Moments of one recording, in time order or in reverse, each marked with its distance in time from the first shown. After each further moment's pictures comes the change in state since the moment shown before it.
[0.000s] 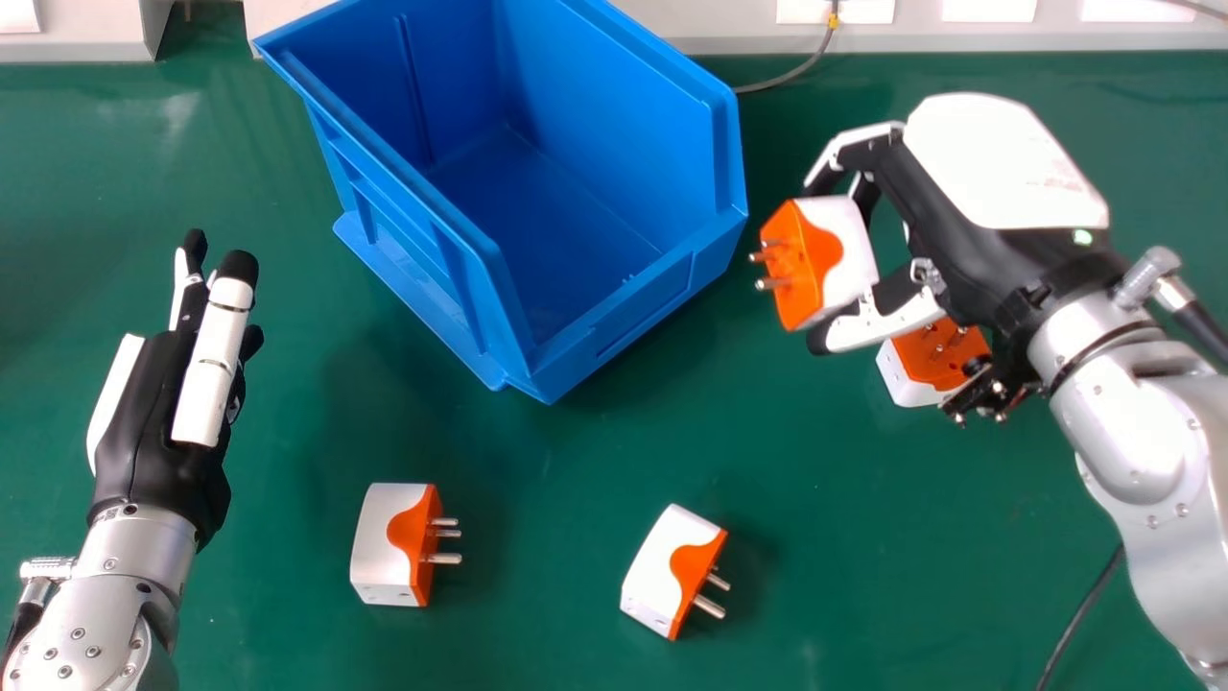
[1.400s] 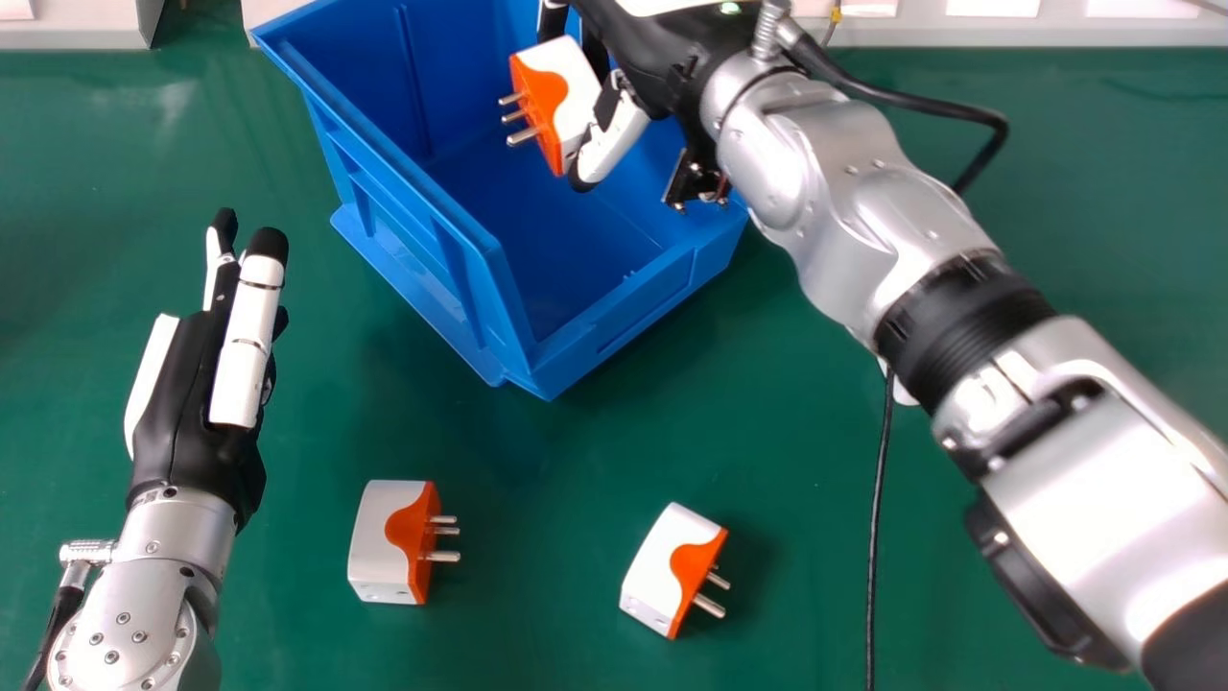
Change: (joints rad) left arm 0.036 -0.044 -0.059 -0.164 0.019 0.078 0.073; right arm -0.936 0.483 0.286 1.286 -0.087 -0.157 -0.243
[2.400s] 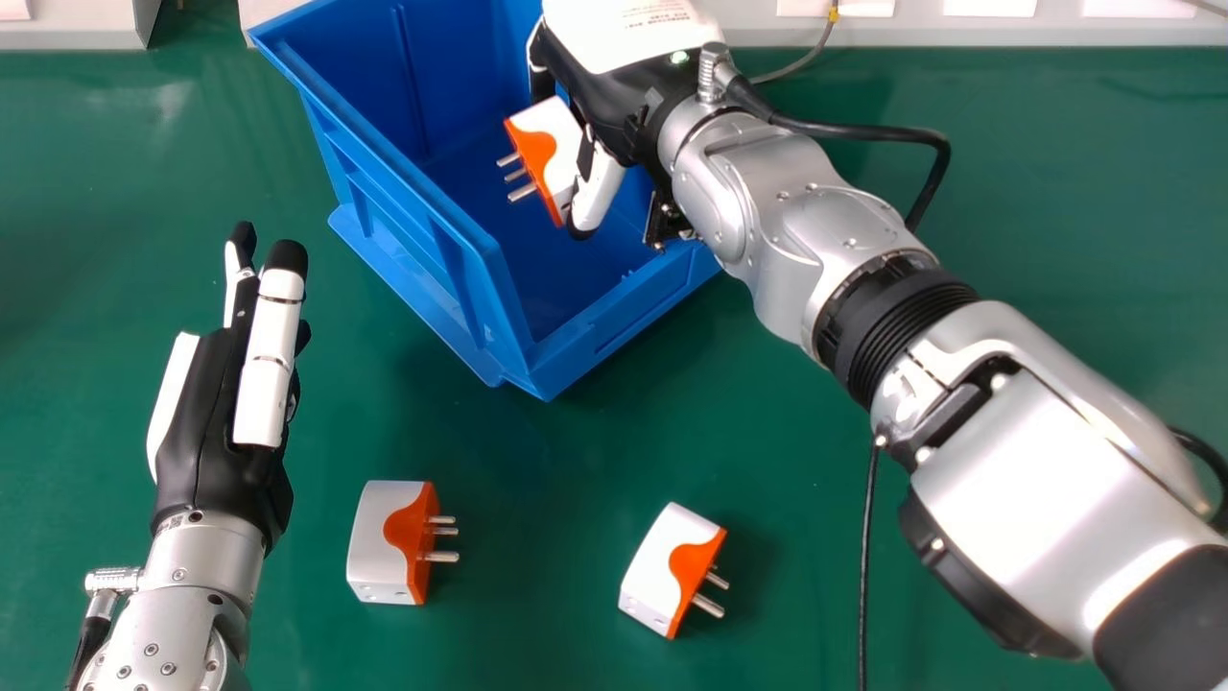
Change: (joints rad) left arm 0.079 -0.065 -0.032 -0.155 0.019 0.072 0.042; right arm -0.044 0.078 0.092 0.193 0.006 0.003 -0.069
